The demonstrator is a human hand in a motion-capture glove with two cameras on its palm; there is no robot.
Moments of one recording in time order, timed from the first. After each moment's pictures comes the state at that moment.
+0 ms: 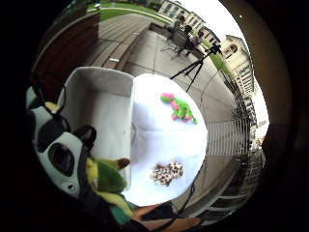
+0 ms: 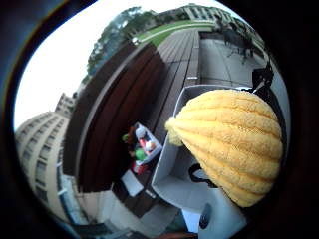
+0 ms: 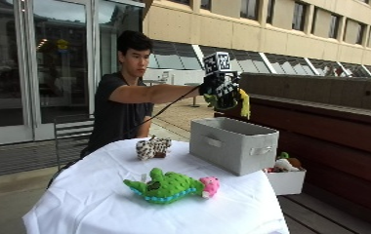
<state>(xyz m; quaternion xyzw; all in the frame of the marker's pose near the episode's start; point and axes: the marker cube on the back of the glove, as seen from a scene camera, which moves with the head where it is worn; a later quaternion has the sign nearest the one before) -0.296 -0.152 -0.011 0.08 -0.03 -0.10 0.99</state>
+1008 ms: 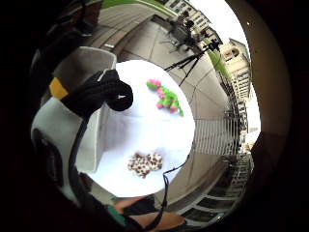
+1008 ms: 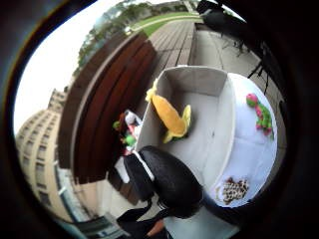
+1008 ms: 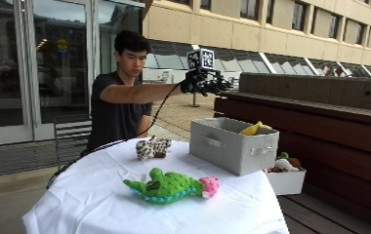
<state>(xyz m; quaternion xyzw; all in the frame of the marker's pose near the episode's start) -0.233 -0.111 -0.022 0.04 0.03 -0.12 0.99</state>
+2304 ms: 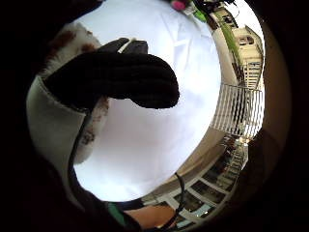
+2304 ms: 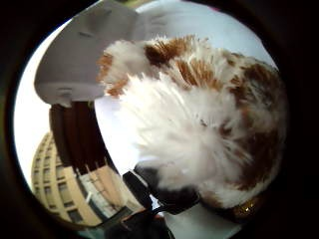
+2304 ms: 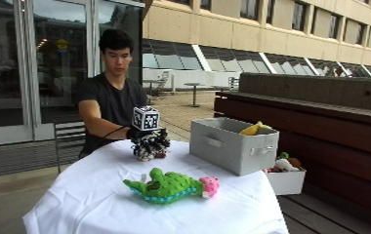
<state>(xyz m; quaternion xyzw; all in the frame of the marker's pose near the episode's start) -0.015 0.062 0.203 -0.13 0.02 -0.05 0.99</state>
